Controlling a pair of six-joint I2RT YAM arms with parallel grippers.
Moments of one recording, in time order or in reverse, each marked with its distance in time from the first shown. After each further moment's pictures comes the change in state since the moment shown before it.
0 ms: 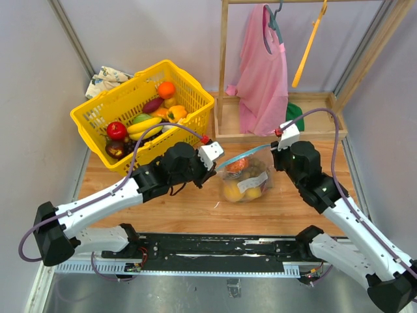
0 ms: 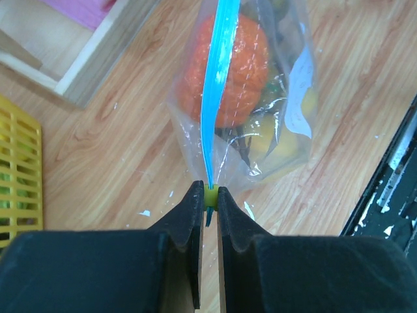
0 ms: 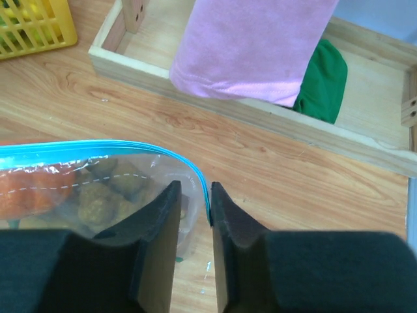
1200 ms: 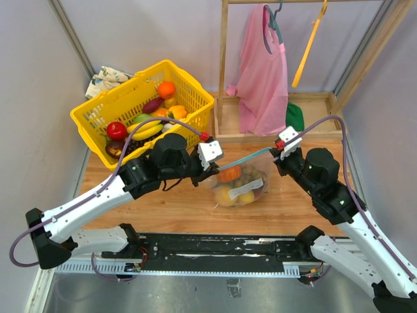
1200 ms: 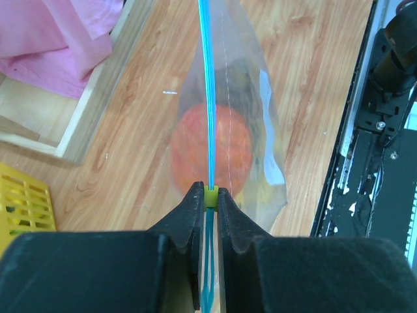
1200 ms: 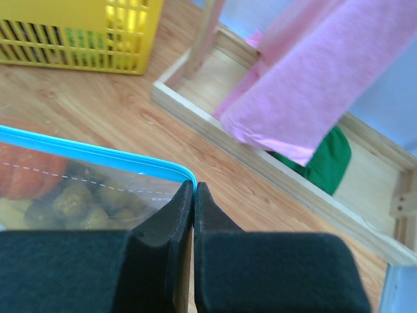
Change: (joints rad) left arm 0.000 -0.032 0.164 -0.137 0.175 0.111; right arm 0.053 -0.122 0.066 -0.048 -0.236 -0.192
